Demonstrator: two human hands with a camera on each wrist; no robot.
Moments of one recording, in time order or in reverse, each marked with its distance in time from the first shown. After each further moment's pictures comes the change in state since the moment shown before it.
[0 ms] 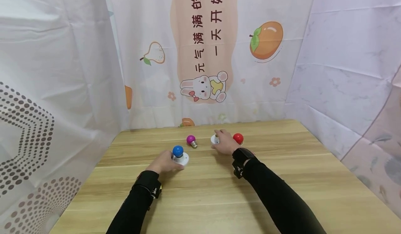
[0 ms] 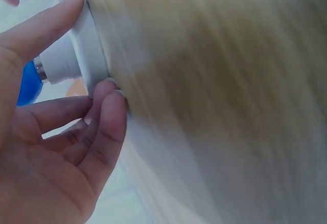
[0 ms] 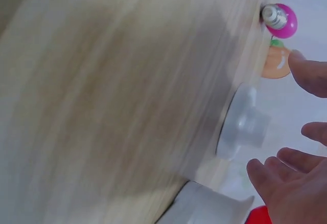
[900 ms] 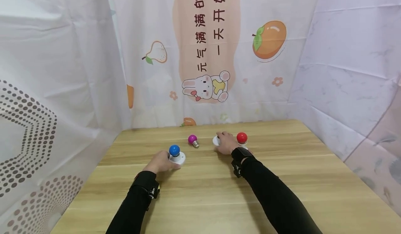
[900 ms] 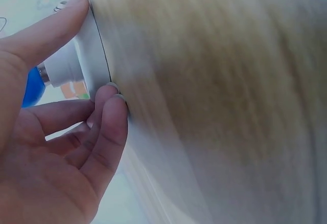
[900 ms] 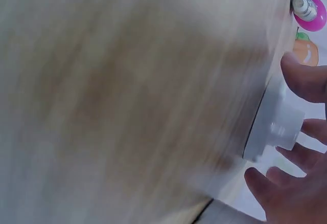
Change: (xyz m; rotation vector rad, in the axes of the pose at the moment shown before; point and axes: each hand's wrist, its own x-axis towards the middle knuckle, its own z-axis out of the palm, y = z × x) left_hand -0.006 -0.011 -0.012 0.032 0.016 -0.073; right_hand 0.016 0.014 0.017 -0.122 -0.050 0.063
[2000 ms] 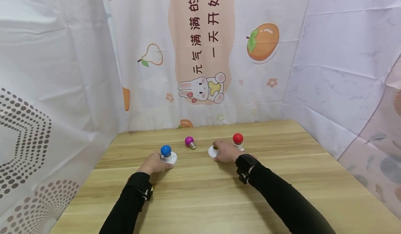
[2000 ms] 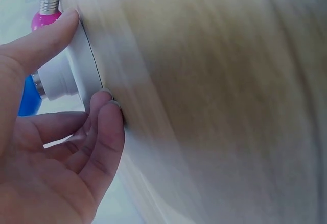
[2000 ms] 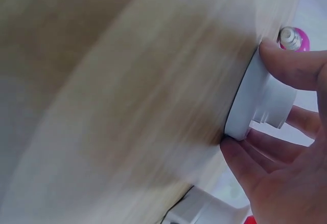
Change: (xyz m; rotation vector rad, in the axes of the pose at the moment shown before) left_hand 0.000 -0.014 -0.008 -0.005 0.027 -0.013; right_hand -0.039 -0.005 -0.010 -0.019 -0.094 -0.113
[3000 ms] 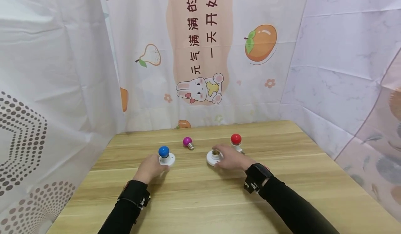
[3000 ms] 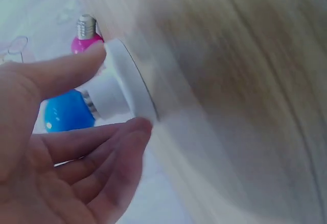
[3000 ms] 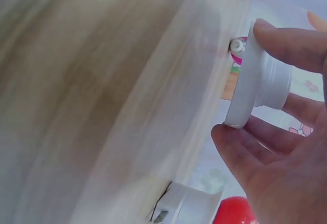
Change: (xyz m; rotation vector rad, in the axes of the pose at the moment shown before) left_hand -0.024 0.016 0.000 0.129 0.130 0.078; right_hand -0.042 -0.001 -0.006 0.119 0.064 -0.140
